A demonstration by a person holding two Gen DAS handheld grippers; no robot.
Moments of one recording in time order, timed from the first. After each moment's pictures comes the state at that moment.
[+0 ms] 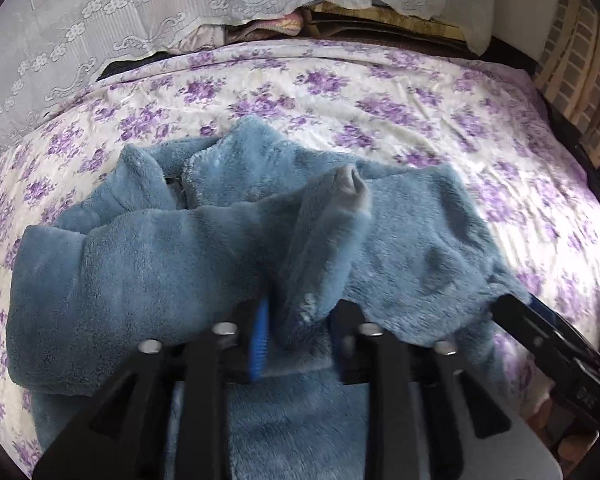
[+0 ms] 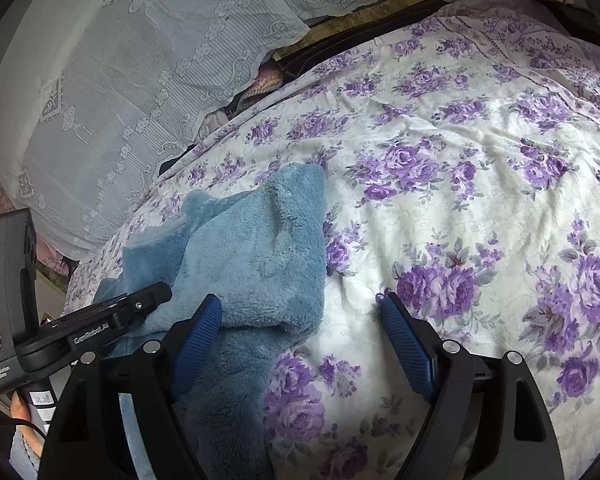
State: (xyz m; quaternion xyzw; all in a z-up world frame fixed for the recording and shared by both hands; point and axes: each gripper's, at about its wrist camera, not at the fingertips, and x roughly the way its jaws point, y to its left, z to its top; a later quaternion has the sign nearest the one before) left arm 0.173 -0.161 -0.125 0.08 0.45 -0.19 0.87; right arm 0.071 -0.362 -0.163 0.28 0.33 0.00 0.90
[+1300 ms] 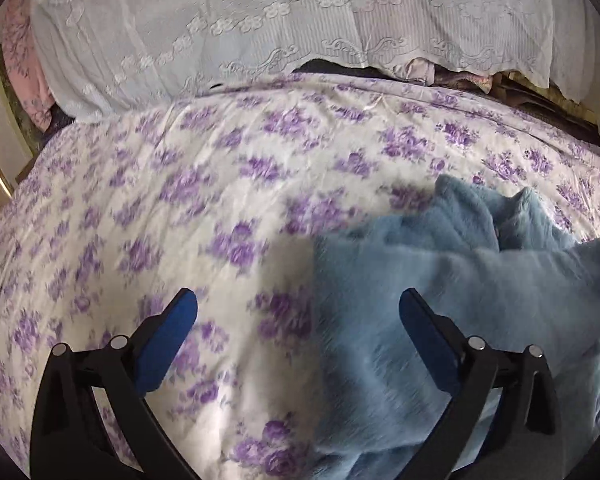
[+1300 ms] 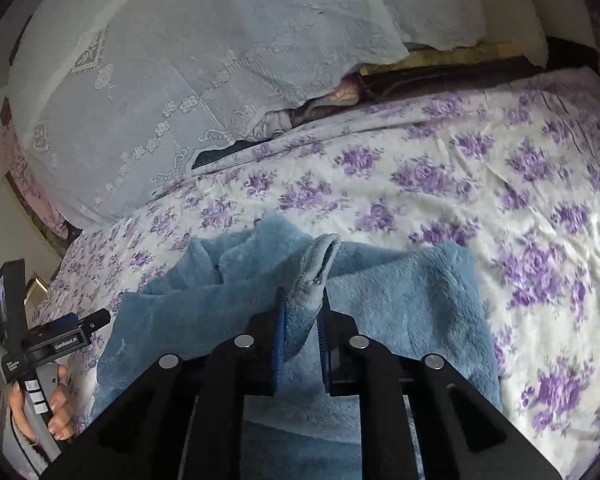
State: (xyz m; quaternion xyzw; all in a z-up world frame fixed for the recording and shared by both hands) left arm 0.229 0.040 -0.102 0.05 0.41 0.02 0.91; right arm 0.157 -0.269 -0.105 0.18 0.32 0.04 0.93
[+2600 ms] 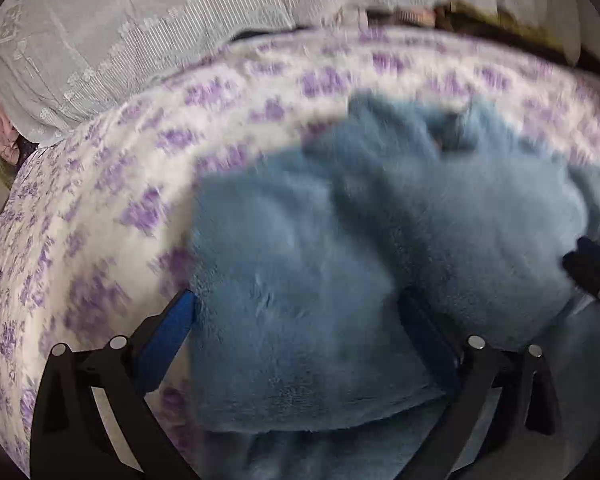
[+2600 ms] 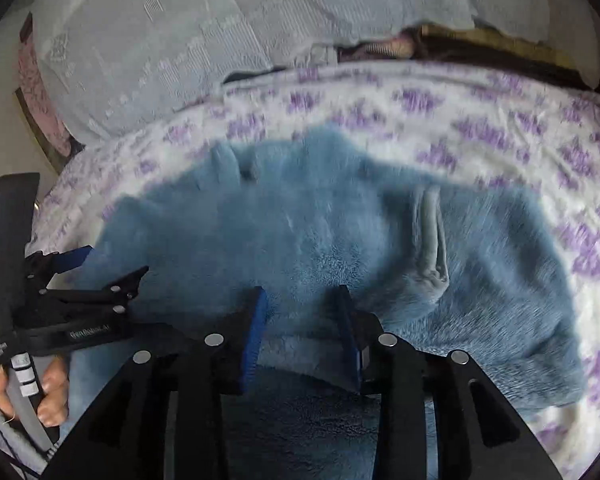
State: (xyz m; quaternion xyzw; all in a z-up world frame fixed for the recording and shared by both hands) left arm 0.208 -0.022 -0.161 0.12 0.45 -0.02 0.89; right arm 0.157 -0.216 -0.147 0.10 0.40 0.08 0.91
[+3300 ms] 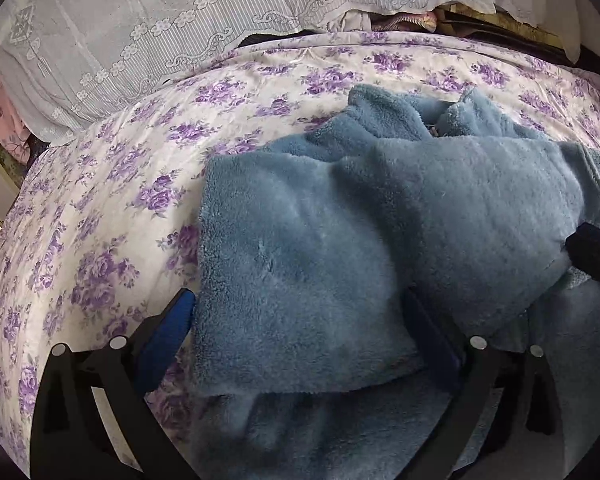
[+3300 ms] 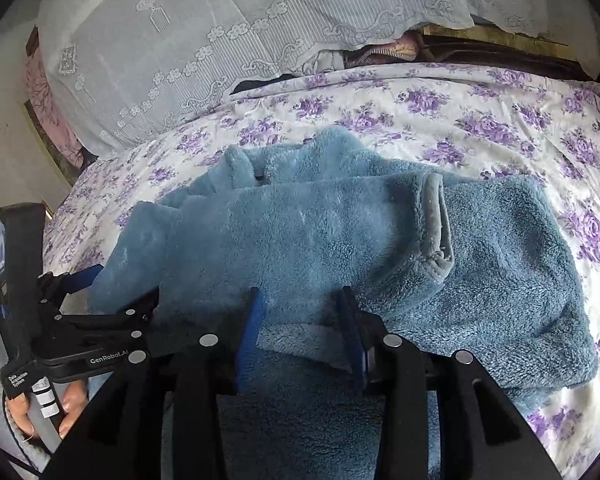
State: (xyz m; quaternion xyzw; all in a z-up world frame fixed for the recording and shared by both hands) left arm 0.181 -0.020 -0.155 0.12 0.43 -0.02 0.90; right arm 0.140 -0.216 -0.140 0.12 0.37 0.09 0.91
